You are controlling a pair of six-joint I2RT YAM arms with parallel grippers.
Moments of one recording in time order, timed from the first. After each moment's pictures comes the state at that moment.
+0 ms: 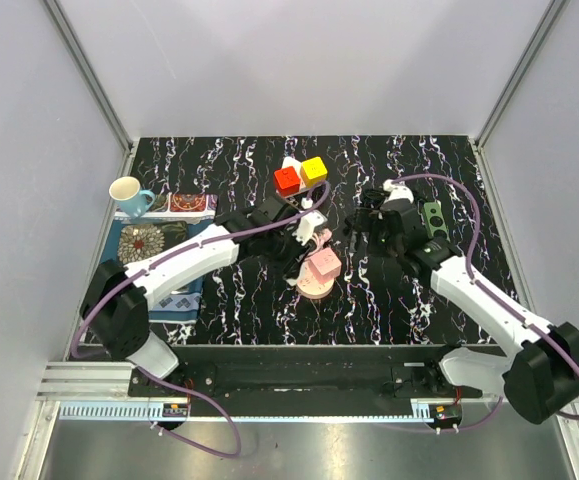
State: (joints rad) left arm -0.78 1.53 1.21 -0.68 0.23 0.02; right arm 0.52 1.19 0.87 -0.35 0.11 0.47
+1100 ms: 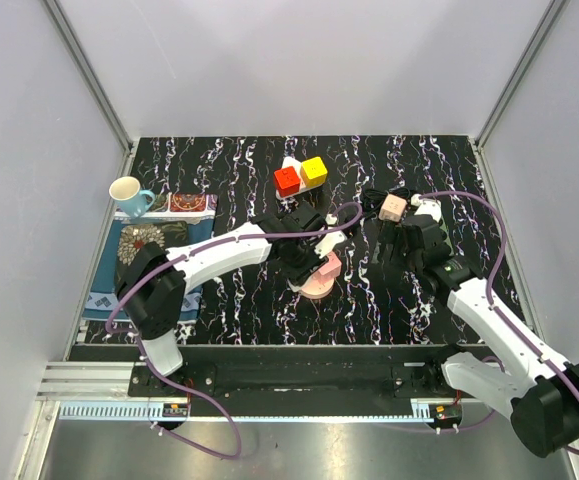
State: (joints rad) left arm -0.88 1.76 1.35 -0.76 0.11 0.12; right arm 0.41 0.99 0.74 -0.46 0.24 0.47
